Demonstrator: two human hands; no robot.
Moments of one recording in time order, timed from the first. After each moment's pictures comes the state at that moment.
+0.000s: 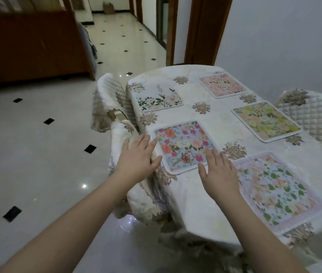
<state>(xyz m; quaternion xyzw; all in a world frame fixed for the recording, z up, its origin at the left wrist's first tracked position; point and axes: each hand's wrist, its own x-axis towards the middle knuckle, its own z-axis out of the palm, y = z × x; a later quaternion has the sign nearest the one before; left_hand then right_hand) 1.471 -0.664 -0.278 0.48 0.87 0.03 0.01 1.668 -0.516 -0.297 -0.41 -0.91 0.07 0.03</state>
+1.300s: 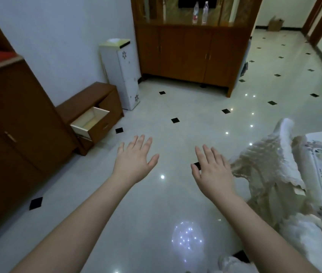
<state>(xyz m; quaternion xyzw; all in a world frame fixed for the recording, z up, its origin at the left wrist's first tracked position) 1.102 -1.027 -0.257 0.07 1.00 0.00 -0.01 1.140 -0.794 -0.288 0.02 -0.99 0.07 0.09</state>
